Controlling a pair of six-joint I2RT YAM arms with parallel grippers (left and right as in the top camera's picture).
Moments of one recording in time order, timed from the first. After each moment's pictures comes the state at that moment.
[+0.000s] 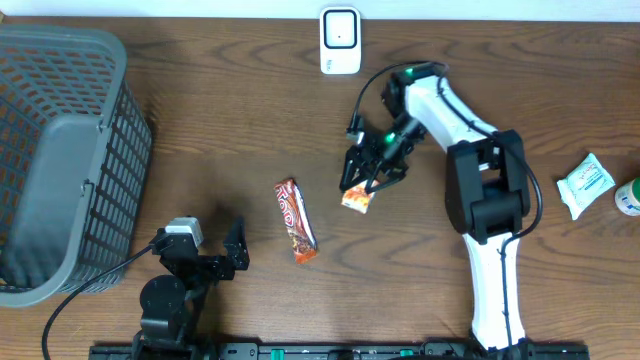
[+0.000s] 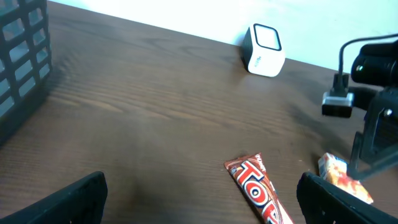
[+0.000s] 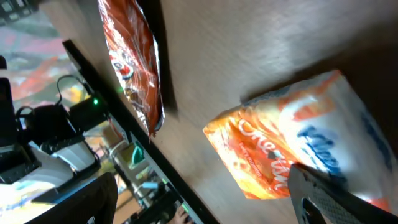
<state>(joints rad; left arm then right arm) -0.13 0.01 0.11 -0.38 0.05 -0.28 0.29 2.41 1.92 -1.55 -0.76 -0.34</state>
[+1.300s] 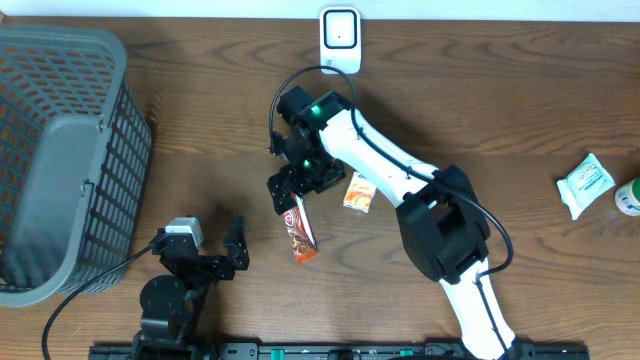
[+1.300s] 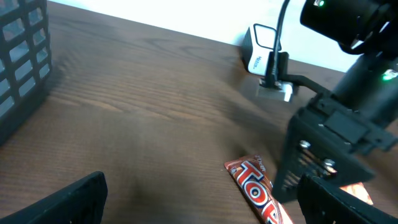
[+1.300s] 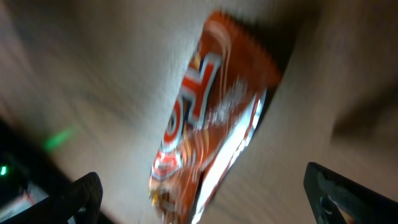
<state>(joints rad) -0.13 0.01 0.11 -0.38 0.05 -0.28 0.69 2.30 1.92 -1.19 -0.42 0.05</state>
